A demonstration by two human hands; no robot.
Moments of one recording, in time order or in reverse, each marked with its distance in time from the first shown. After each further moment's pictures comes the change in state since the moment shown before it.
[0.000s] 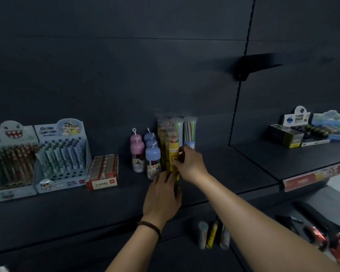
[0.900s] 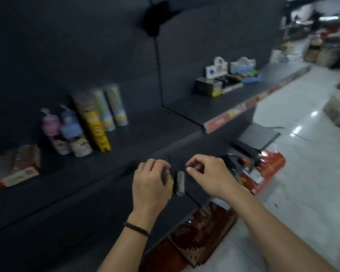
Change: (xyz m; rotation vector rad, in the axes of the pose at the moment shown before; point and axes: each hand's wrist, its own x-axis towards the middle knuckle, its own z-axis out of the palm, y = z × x) left_hand -0.081 0.150 0.035 -0.163 0.067 0.244; right_hand -0.232 0.133 -0.143 -0.116 0.097 0.216
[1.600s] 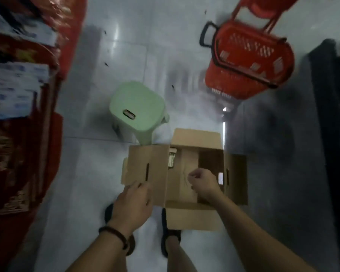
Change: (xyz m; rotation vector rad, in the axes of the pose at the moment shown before) left_hand -0.499 0.391 0.494 -0.096 -1.582 0.378; right_hand -0.573 0.728 0.029 0.427 0.236 1.503
